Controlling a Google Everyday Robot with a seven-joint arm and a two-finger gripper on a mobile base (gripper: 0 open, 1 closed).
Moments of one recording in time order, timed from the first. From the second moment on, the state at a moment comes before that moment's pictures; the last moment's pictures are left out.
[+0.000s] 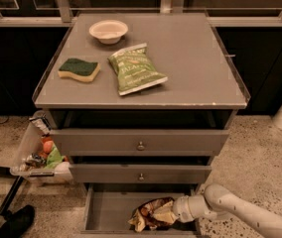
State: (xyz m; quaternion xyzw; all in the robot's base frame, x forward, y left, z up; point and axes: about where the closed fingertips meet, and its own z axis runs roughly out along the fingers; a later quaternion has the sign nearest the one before) arm 0.445 -0.095 0.292 -0.38 0.79 0.43 0.23
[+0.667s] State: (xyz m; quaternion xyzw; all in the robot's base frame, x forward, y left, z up) arm 0.477 -0.128 0.301 -0.46 0.78 0.34 0.27
